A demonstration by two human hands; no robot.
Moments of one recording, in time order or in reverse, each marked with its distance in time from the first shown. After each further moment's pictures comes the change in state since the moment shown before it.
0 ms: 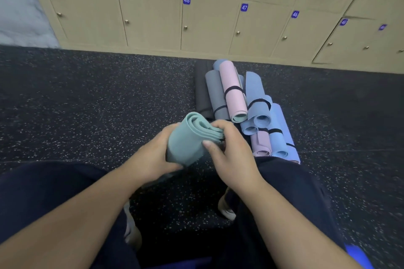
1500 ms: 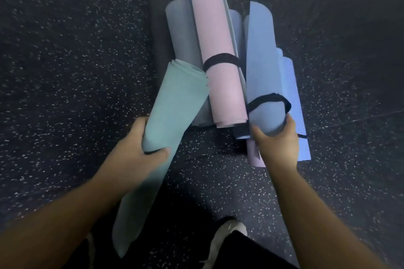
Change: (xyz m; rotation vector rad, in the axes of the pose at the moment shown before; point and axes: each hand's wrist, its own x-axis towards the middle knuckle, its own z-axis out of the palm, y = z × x) left_hand 0.304 -0.034 0.067 -0.279 -0.164 -0.451; right_hand 0.194 0.318 -0.015 -0.176 0.266 1.156
